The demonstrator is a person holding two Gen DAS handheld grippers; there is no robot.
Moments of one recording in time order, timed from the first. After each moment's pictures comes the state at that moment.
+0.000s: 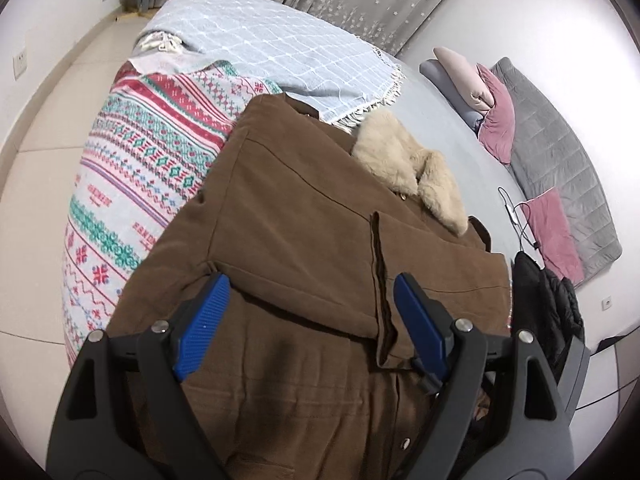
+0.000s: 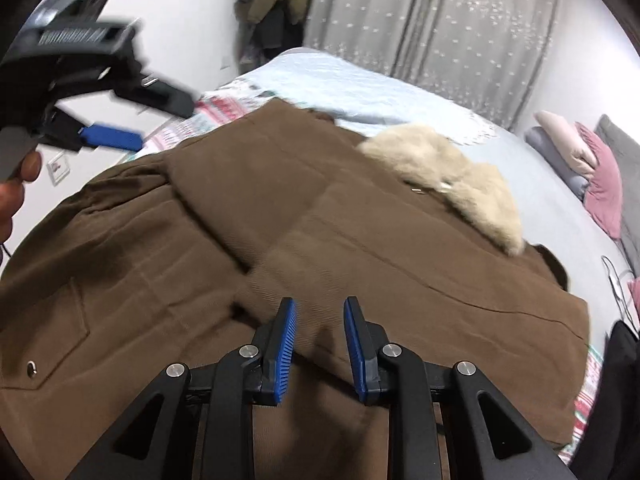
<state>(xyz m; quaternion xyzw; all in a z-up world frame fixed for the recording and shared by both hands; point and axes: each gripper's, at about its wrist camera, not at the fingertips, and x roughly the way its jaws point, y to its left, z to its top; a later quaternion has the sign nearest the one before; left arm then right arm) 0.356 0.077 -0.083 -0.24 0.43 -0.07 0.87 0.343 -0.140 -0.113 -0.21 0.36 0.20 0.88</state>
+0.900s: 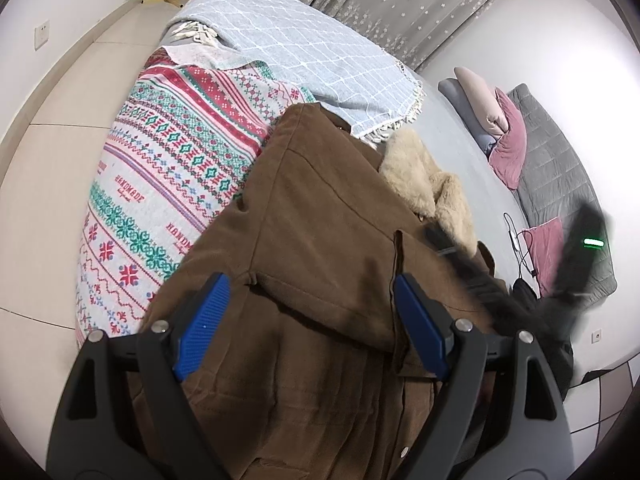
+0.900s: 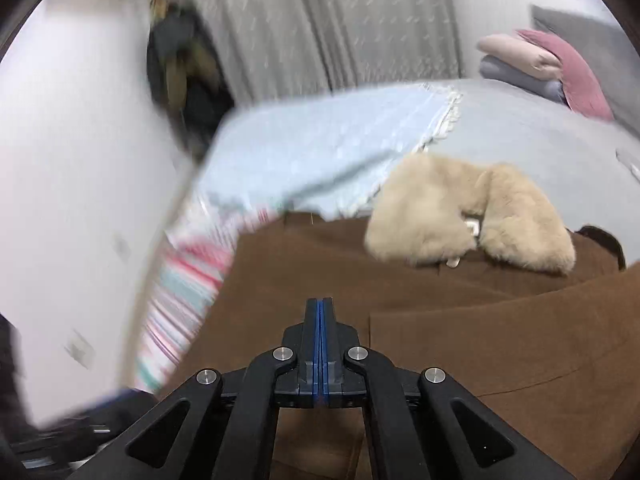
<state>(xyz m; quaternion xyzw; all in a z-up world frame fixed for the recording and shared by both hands) 0.355 0.109 -0.092 -0.28 0.43 -0.05 0.86 0.462 -0.094 -0.072 0.01 0.39 0.14 0.91</state>
